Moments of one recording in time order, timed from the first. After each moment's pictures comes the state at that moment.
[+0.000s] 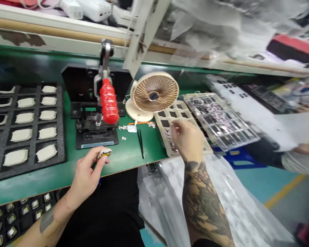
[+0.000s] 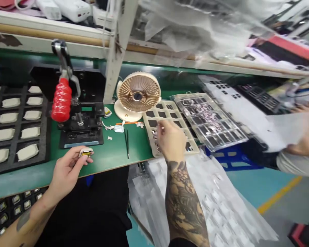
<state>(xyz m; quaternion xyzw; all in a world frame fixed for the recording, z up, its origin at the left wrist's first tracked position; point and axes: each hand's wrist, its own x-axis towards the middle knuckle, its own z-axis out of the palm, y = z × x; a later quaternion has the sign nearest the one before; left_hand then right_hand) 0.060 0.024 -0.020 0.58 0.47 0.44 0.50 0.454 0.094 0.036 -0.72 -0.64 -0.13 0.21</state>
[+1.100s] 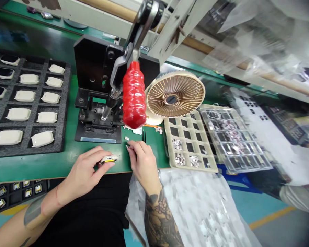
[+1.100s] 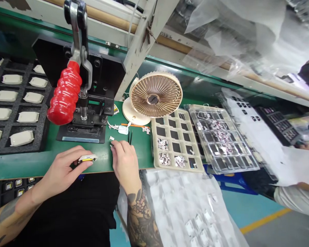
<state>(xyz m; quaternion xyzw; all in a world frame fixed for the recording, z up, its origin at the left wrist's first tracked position) 0.064 0.022 -0.005 0.69 0.44 0.38 0.43 0.318 0.048 -0.013 -0.55 -0.81 0.02 0.22</state>
